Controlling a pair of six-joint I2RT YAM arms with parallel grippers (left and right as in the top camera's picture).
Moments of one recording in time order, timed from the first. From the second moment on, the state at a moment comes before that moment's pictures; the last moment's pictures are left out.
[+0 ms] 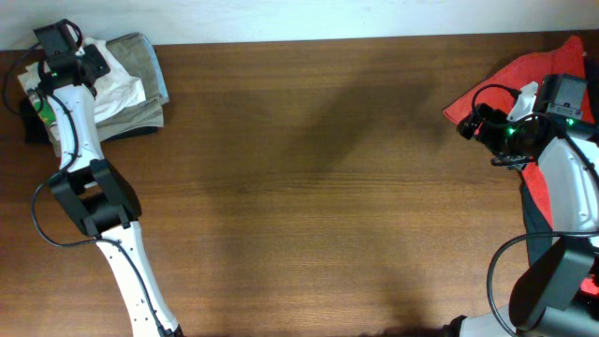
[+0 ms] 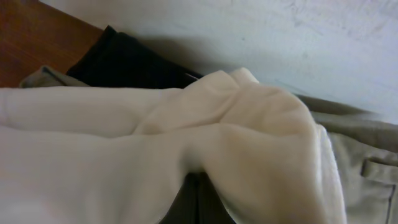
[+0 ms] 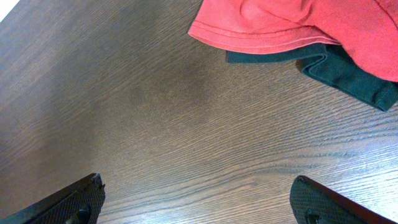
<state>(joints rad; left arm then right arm) 0.35 2.81 2.71 -0.59 -0.04 -0.13 -0.36 1.68 1.34 -0.75 -0.31 0.23</state>
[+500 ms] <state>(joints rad) 0.41 2.91 2.72 -0.20 -0.21 -0.01 -0.36 1.68 1.34 -0.75 -0.31 0.23</state>
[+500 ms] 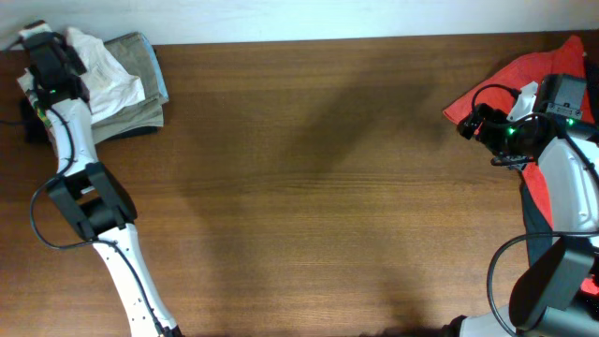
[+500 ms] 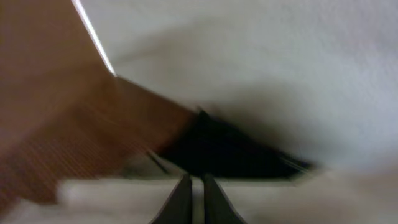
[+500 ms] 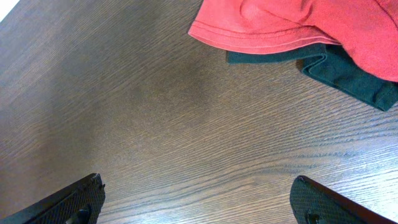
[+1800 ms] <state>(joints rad) 0.47 1.93 2.74 -1.68 0.70 0.14 -0.36 1.68 1.34 -0.75 -0.31 0.23</state>
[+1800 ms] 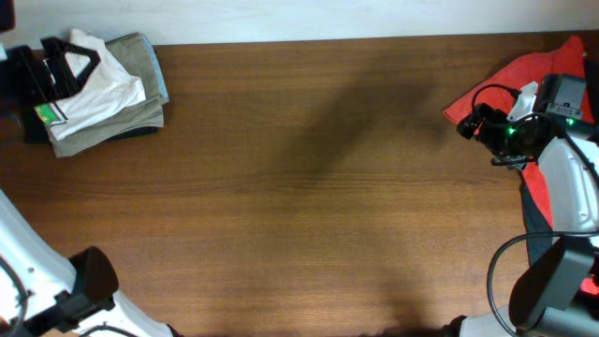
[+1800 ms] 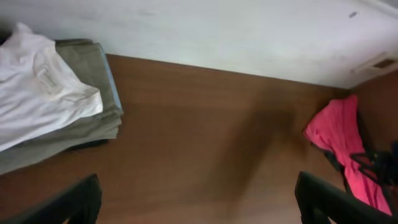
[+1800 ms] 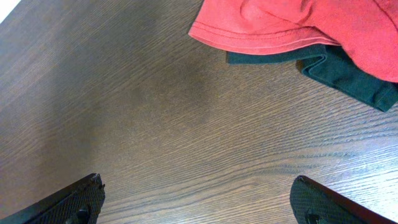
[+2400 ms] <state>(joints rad) 0.43 1.39 2.67 -1.69 0.71 0.16 -0.36 1.68 1.34 -0.75 -0.31 0.23</state>
